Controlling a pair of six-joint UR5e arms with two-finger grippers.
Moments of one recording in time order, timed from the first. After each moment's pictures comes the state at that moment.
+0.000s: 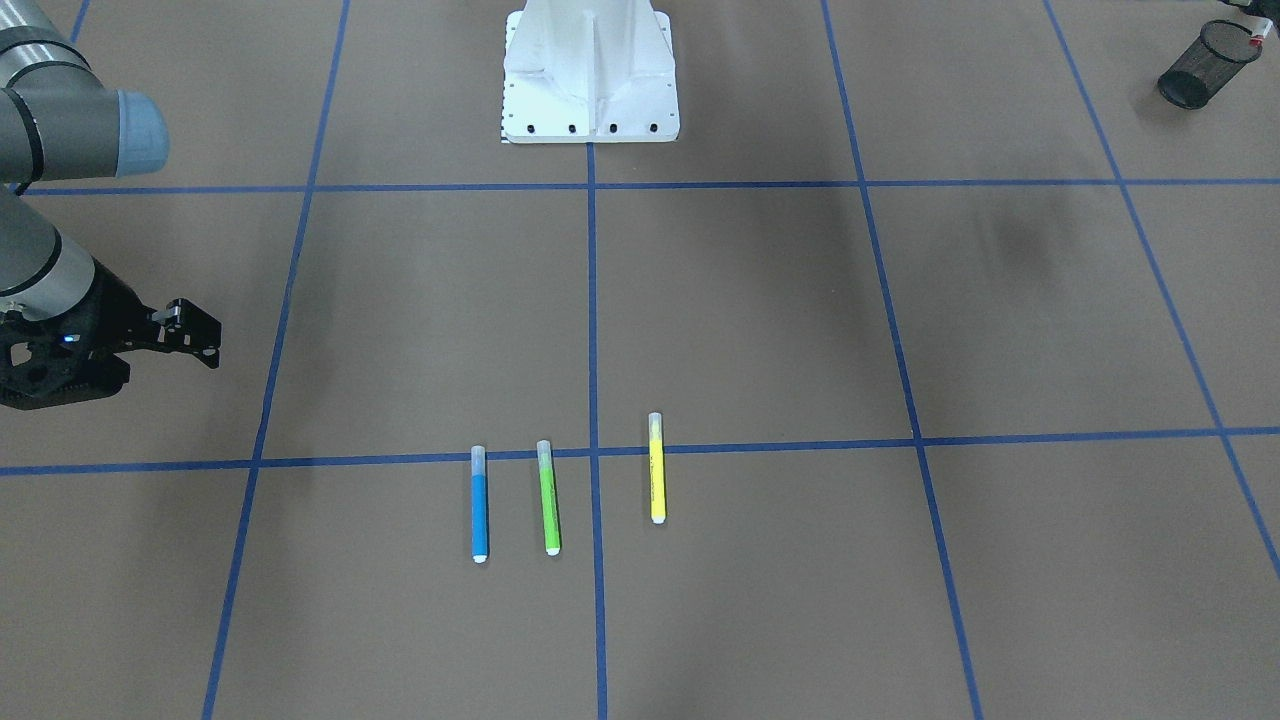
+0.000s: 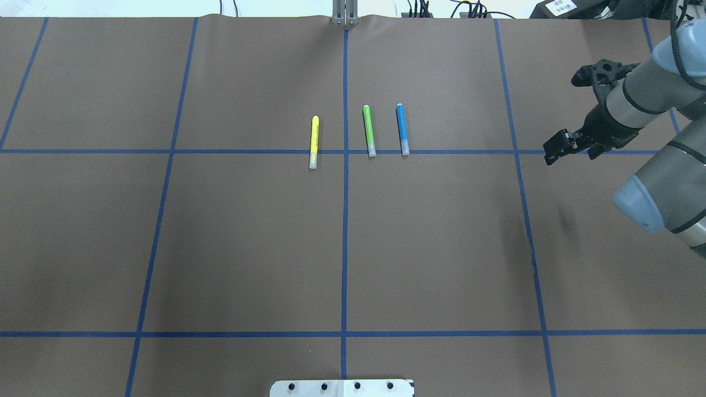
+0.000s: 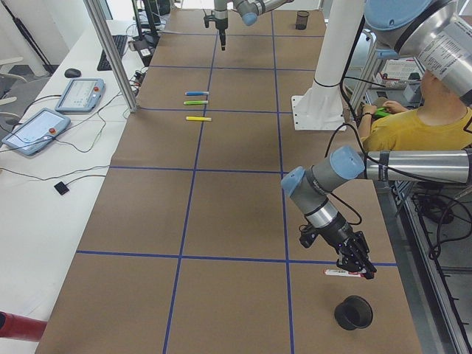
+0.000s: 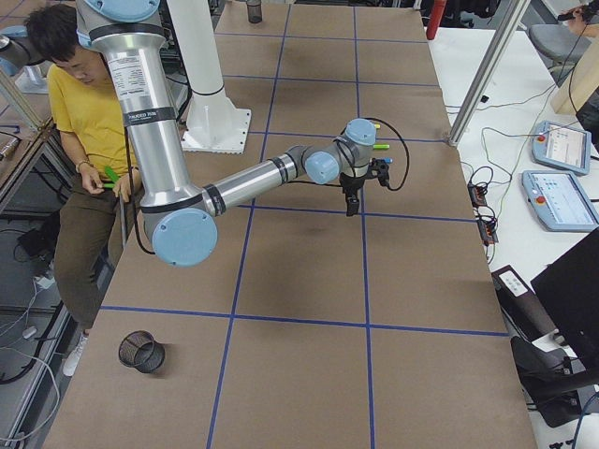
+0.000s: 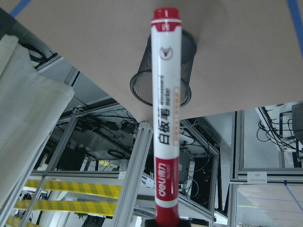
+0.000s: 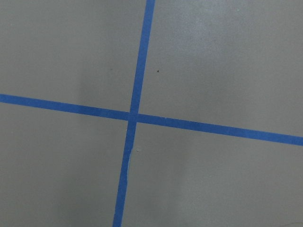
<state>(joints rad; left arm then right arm) -1.01 -0.81 -2.22 -0.97 -1.83 0.33 0.99 -1.35 1.73 -1.44 2.21 0.62</state>
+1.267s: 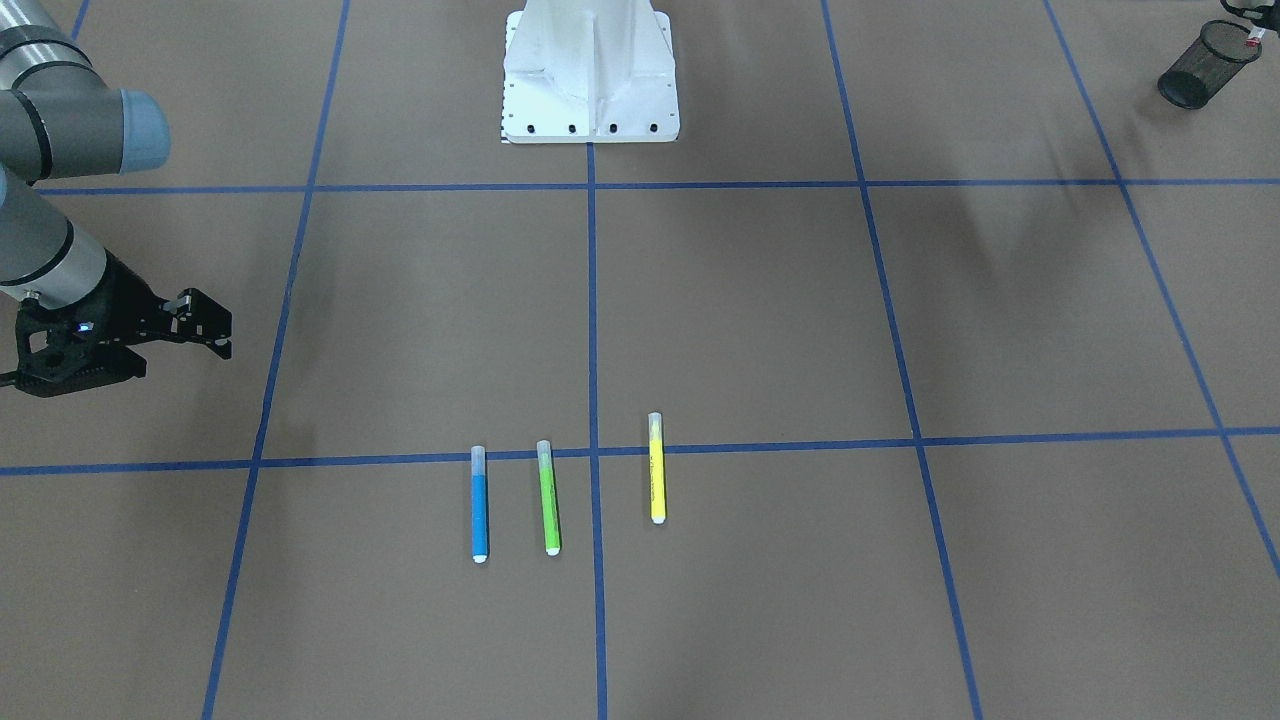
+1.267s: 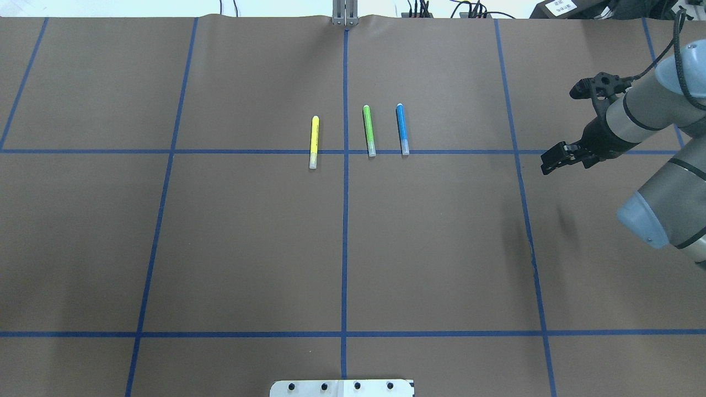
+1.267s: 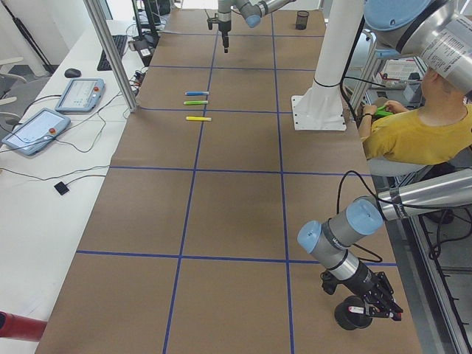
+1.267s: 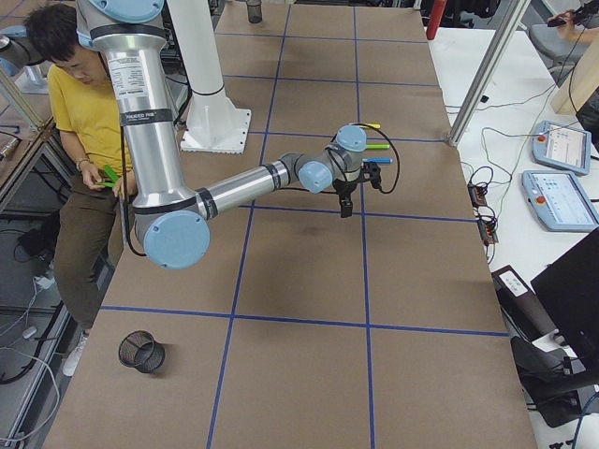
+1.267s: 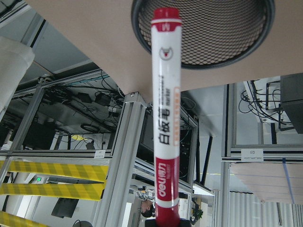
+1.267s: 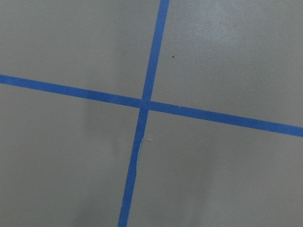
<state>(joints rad) -1.01 -0.77 -1.92 -1.23 -1.98 0.41 0.96 -1.39 1.73 -1.32 2.21 0.65</state>
